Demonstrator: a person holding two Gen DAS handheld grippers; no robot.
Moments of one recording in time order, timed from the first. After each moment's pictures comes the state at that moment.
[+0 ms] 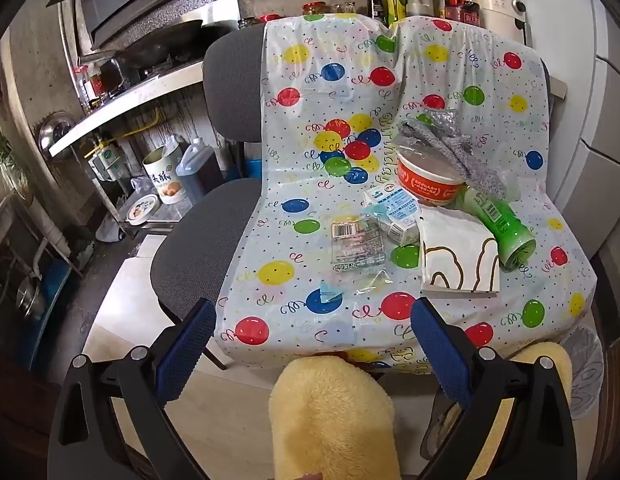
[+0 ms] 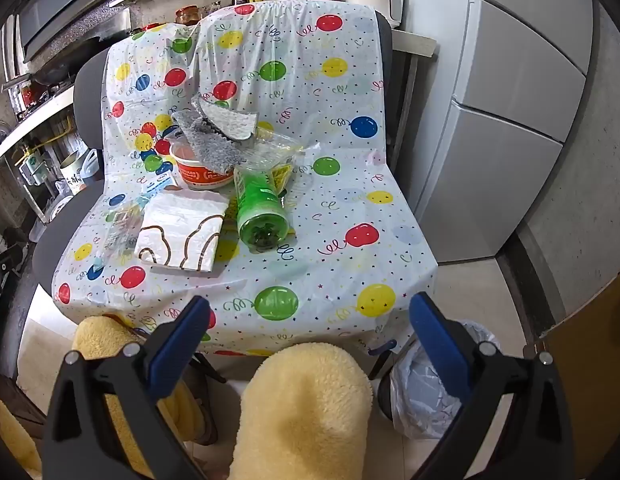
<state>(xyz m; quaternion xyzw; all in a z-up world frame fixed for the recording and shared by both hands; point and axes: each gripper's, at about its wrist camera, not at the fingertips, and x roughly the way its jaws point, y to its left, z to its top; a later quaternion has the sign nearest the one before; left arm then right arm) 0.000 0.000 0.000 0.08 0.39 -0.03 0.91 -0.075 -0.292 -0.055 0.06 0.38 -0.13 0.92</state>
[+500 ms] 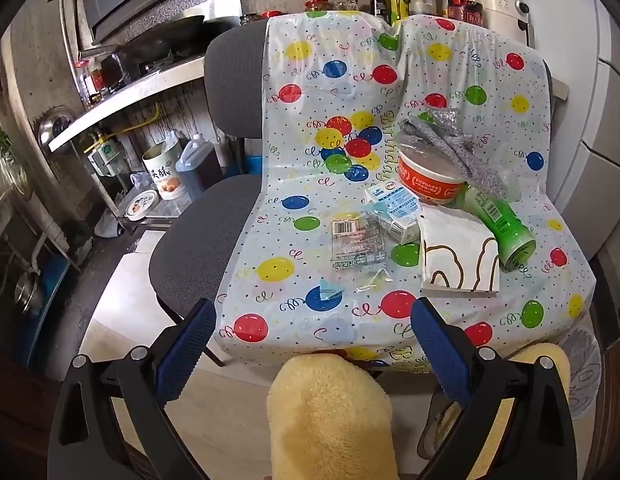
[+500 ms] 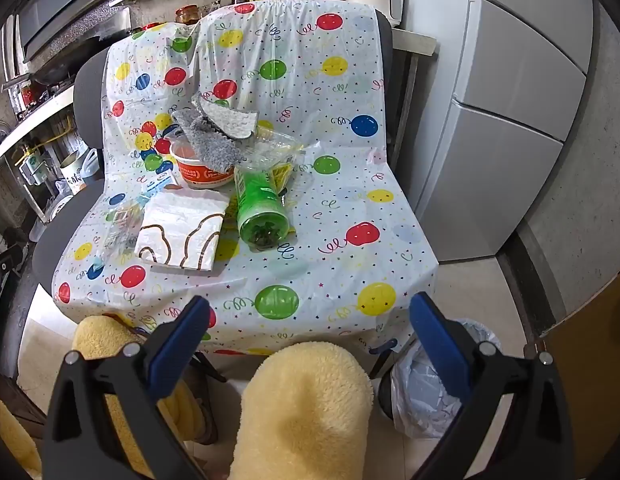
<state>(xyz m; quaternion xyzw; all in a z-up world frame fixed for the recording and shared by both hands) 0.000 -0.001 0.000 0.08 0.40 -0.03 0.91 -0.075 -0.292 -0.055 0.06 0.38 -0.13 0.91</state>
